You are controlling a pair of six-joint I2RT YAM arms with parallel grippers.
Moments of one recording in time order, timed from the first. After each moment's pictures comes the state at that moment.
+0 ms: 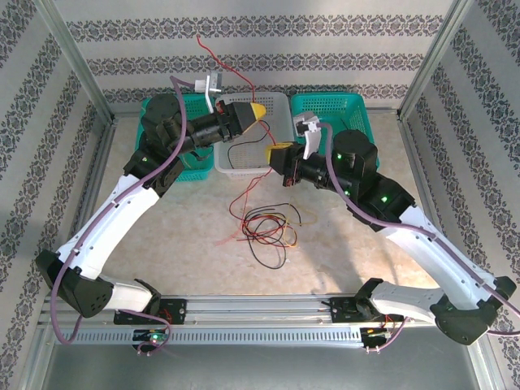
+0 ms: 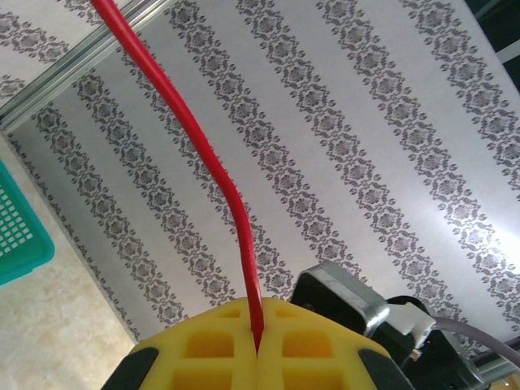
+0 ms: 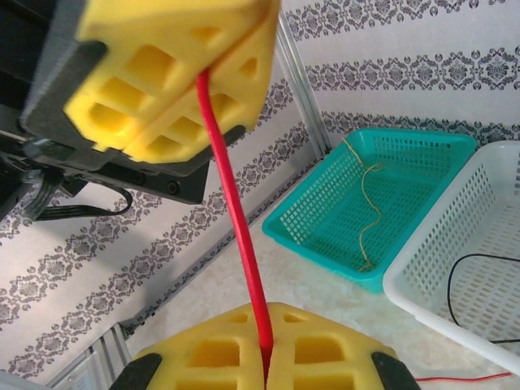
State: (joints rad) left arm -0.50 1.37 1.51 -0.01 0.63 -1.06; right arm 0.72 1.11 1.32 -0.37 -0.25 0.40
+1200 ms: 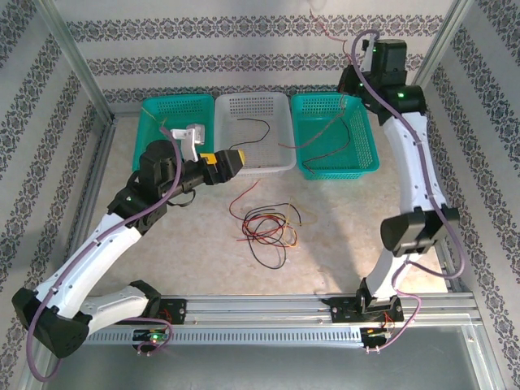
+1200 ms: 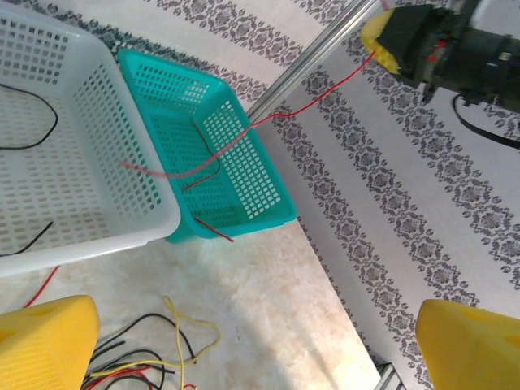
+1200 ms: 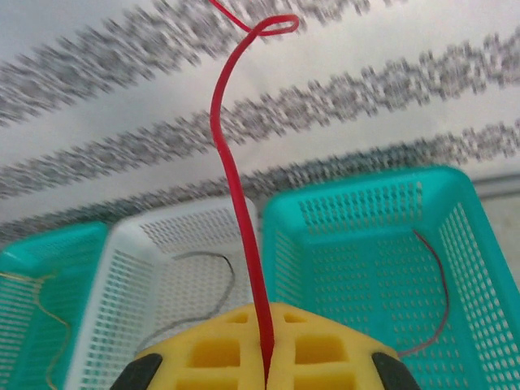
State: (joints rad) left arm -0.50 1.07 1.11 -0.30 0.27 -0.66; right arm 0.09 1.81 2.13 -0.83 -0.11 0.34
